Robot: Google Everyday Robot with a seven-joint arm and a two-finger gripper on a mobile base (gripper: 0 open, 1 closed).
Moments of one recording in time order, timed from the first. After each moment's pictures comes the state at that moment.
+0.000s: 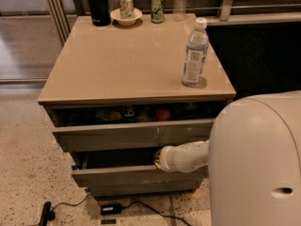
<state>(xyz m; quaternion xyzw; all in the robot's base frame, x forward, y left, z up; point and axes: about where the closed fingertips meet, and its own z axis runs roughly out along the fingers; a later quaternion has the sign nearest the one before) 0.576 -0.037 0.441 -0.68 0.67 -0.01 0.30</state>
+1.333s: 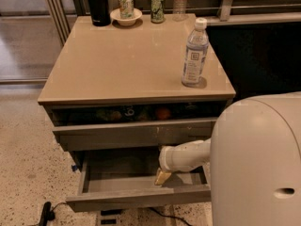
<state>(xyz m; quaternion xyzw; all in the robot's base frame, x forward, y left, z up) 0.573 -0.036 0.439 -0.68 0.67 0.00 0.29</state>
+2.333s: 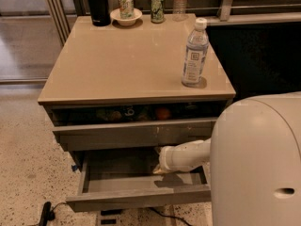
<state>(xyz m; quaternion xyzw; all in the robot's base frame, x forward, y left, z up) 0.573 -0.036 0.439 -0.68 0.67 0.00 0.29</state>
